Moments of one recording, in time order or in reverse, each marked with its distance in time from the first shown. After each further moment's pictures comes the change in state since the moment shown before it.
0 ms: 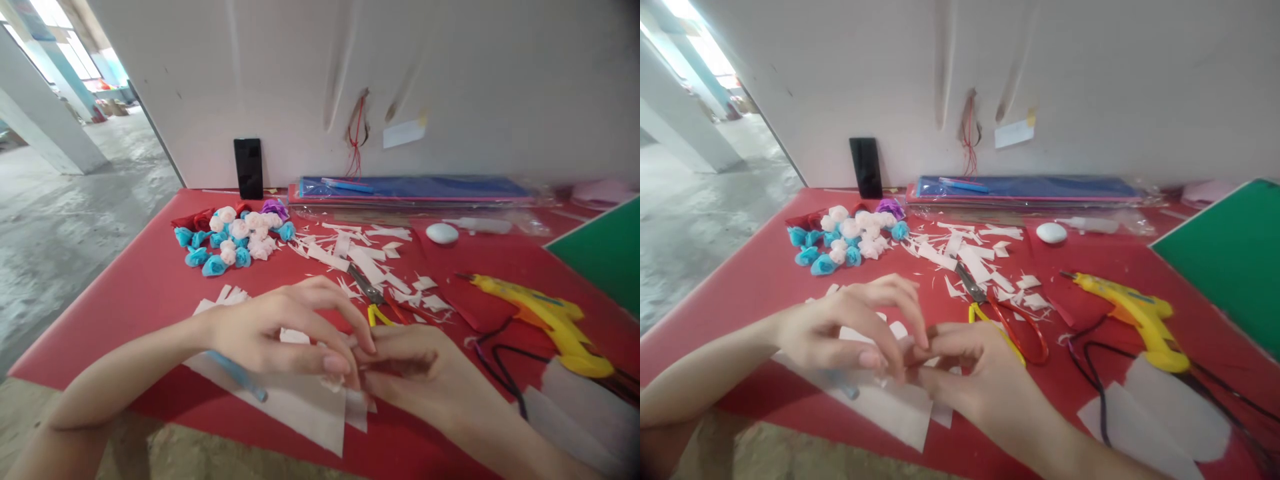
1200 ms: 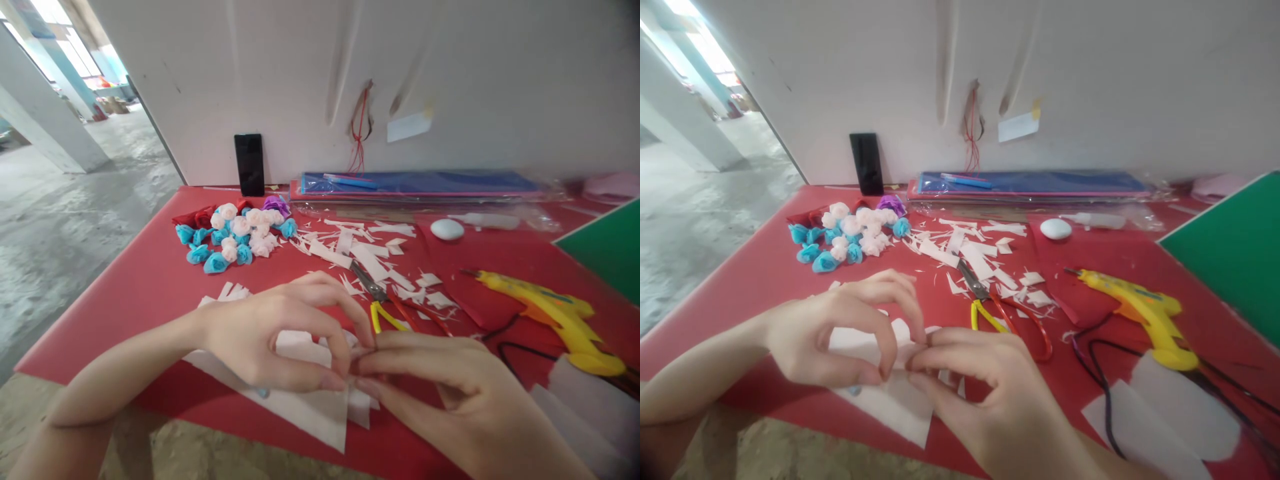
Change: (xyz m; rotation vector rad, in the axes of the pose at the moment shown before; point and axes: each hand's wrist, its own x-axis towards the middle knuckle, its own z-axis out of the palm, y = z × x) left_hand -0.003 0.009 0.001 0.106 -0.011 -0.054; right_hand -0.004 -0.016 0.010 -0.488 0.398 -0.440
